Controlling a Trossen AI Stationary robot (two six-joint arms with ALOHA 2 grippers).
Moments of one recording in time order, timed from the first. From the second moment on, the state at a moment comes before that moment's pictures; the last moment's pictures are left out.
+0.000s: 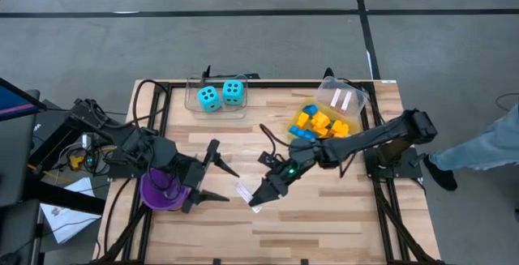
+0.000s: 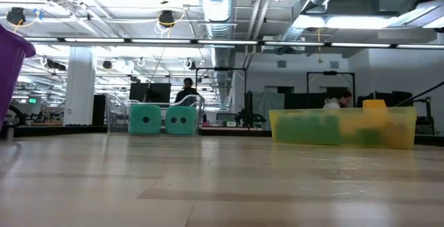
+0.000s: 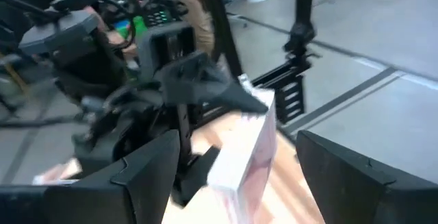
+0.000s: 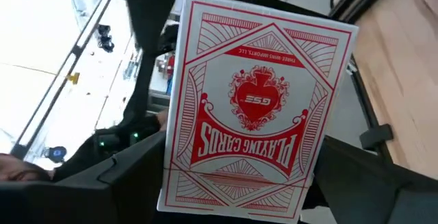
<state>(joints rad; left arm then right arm) -0.49 1.22 1.29 -0.29 -0.18 0.30 0.26 1.64 1.29 0.25 -0.39 1.26</state>
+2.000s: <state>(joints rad) -0.27 1.17 1.29 -0.40 0.16 0.08 0.23 1.69 1.35 0.40 -0.29 1.34</state>
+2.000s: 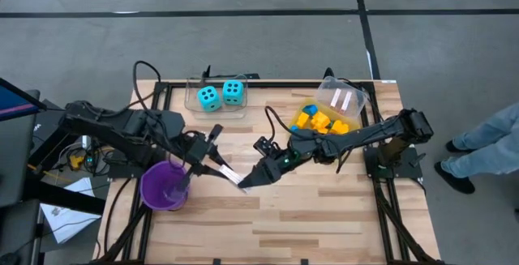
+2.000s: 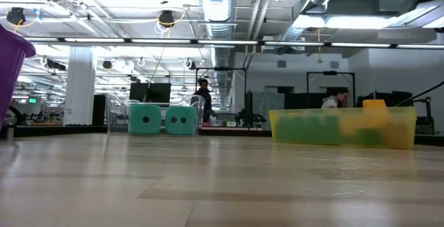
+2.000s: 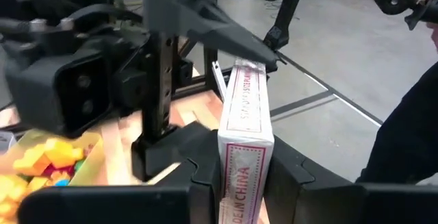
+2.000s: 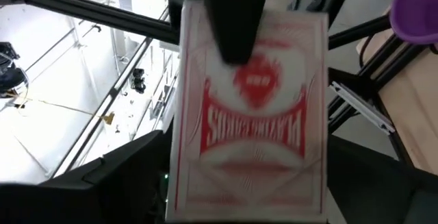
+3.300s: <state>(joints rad) -0.10 1.26 1.29 -0.67 0.64 -0.45 0.19 1.69 1.35 0.27 -0.26 1.25</state>
